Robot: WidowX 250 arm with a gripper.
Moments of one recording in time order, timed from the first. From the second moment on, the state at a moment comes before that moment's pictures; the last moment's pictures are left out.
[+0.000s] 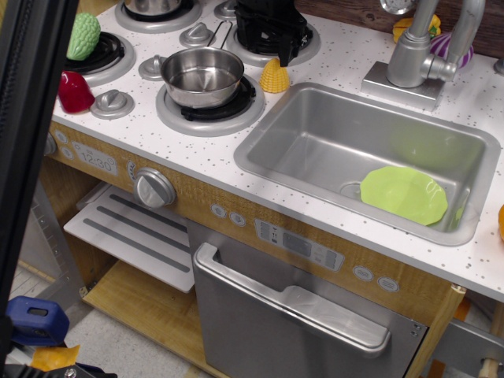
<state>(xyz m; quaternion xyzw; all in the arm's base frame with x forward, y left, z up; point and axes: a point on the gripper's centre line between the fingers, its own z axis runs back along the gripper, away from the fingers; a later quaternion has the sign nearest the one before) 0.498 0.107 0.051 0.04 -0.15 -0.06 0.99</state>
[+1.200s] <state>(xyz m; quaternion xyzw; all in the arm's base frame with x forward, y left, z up) 0.494 0.103 0.010 0.02 -0.12 -0.08 0.99</state>
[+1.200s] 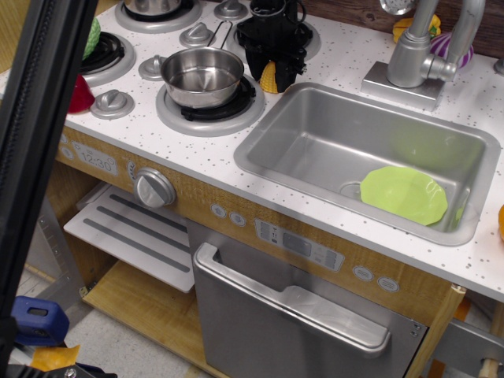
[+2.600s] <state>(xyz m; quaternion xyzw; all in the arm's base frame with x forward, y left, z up) 0.451 0.150 0.098 0.13 -0.11 -0.06 0.98</state>
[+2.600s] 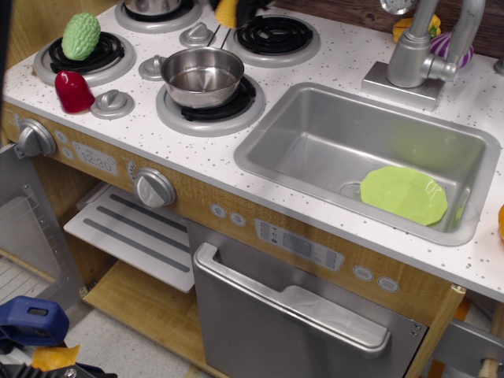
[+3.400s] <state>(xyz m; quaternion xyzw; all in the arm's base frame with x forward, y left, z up) 0.434 0.173 0.061 0.07 -0.12 -0.04 0.99</state>
